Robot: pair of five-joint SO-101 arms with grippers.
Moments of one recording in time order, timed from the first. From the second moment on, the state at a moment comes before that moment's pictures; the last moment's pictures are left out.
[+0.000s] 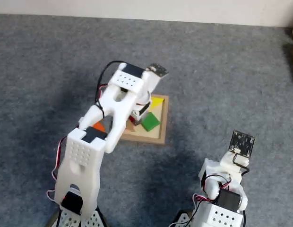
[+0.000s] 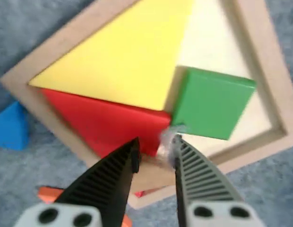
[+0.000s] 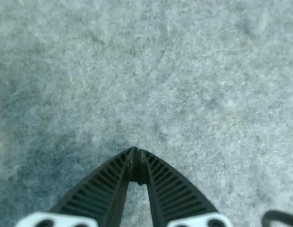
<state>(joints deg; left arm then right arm) 17.7 37.7 -23.8 88.6 -10.2 14.0 -104.1 96.0 70.8 1.3</state>
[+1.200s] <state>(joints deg) 21.6 32.3 -23.8 85.1 -6.1 14.0 -104.1 96.0 70.8 1.3</state>
